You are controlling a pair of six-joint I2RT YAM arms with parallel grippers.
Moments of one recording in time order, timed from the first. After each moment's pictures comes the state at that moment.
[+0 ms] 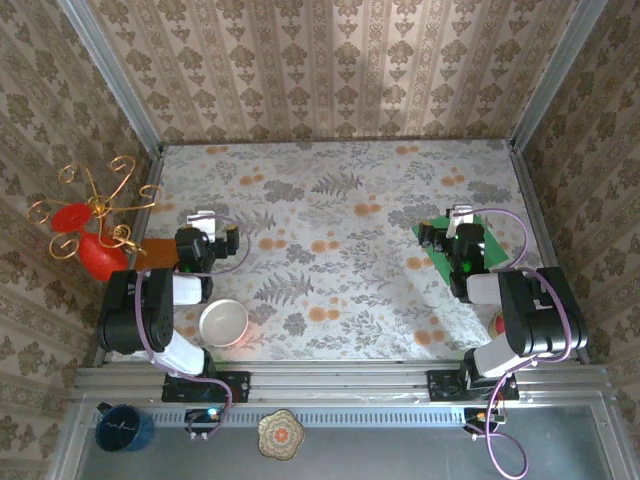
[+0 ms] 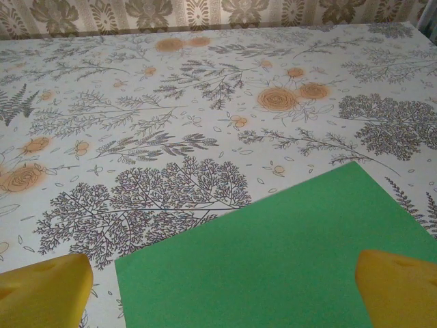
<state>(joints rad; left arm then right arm) -0.02 1.55 0.39 0.78 0.00 0.09 0.02 1.52 0.39 0.75 0.09 0.05</state>
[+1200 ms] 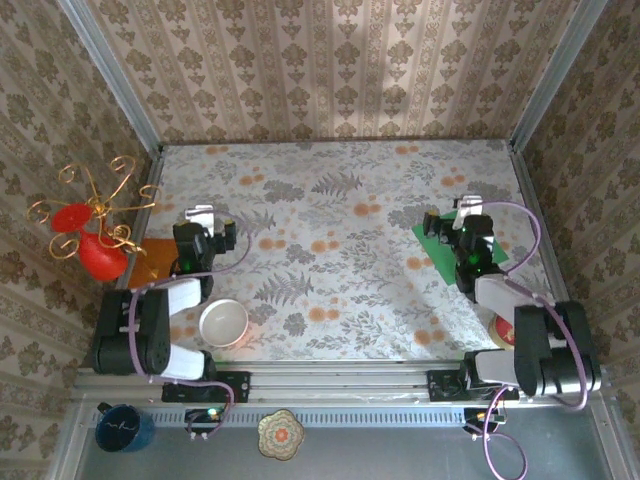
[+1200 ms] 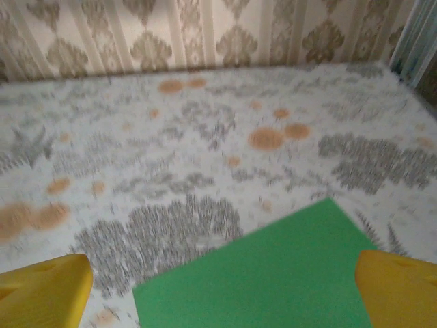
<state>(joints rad) -0.08 1.37 0.43 0.59 -0.14 0.09 0.02 1.28 0.48 0.47 0.12 0.08</state>
